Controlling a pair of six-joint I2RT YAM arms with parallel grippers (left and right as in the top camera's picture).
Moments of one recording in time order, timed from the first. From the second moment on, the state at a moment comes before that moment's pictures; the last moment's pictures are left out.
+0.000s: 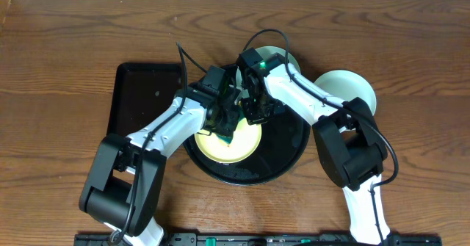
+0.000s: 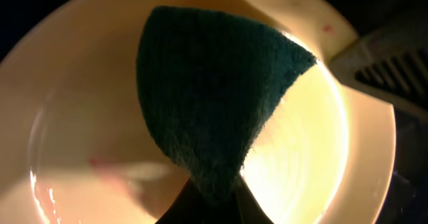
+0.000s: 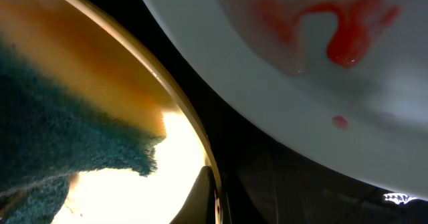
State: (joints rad) left arm -0.43 1.78 1.06 -0.61 0.22 -0.06; right arm 0.59 2.23 1.69 -1.08 -0.15 0.28
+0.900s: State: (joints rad) left arm -0.38 1.78 1.06 -0.61 0.28 -0.14; right arm 0.59 2.23 1.69 -1.08 -0.15 0.28
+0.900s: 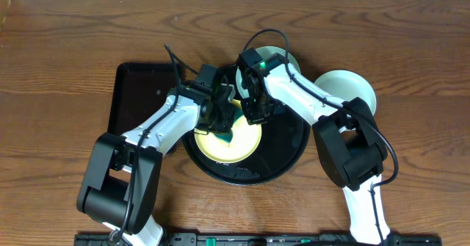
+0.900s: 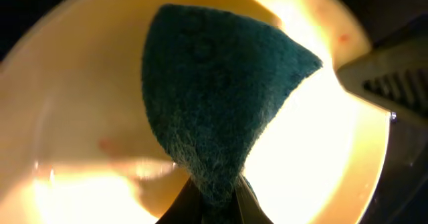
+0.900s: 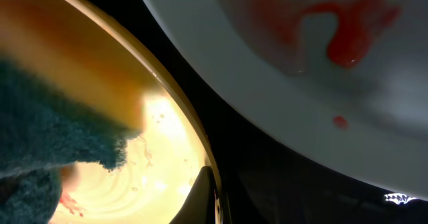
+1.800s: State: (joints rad) left arm -0.33 1.78 1.05 -0.60 0.54 -0.01; right arm 0.59 2.23 1.69 -1.08 -0.15 0.28
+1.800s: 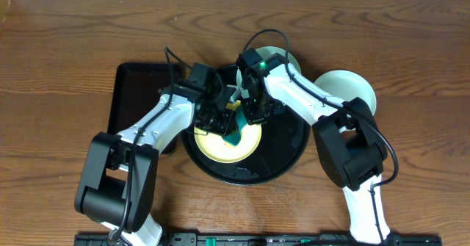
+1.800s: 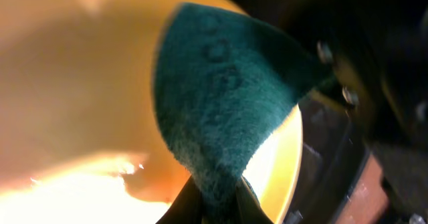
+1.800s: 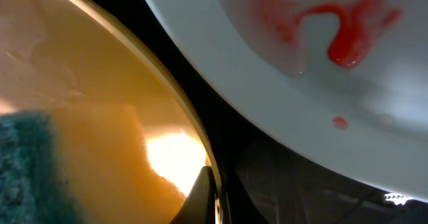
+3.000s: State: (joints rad) left arm -0.32 1.78 1.06 -0.70 0.48 0.03; right arm 0.59 2.23 1.69 -1.08 -0.15 0.28
